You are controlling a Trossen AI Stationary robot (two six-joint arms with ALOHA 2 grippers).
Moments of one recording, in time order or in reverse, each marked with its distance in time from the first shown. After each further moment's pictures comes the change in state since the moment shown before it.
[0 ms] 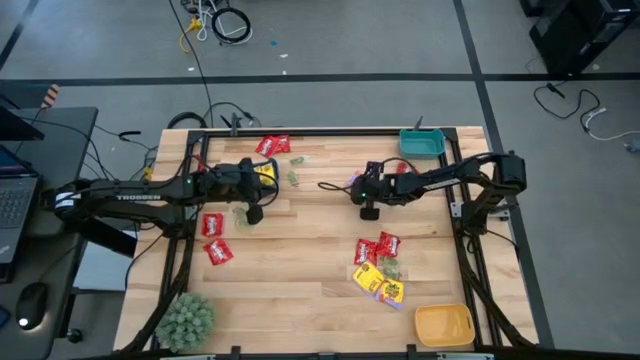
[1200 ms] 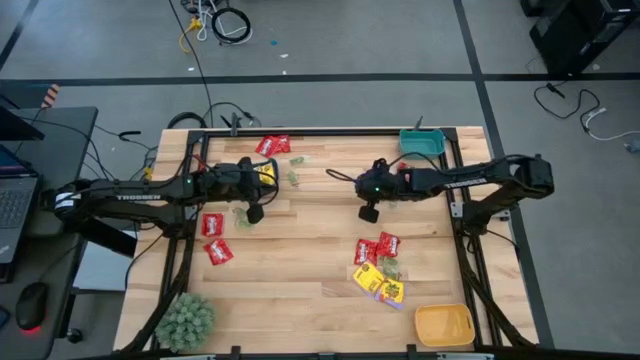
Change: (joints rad) left arm 0.006 0.000 0.000 -0.004 -0.004 -0.006; right arm 0.008 -0.196 -0.018 -0.046 -0.143 0.215
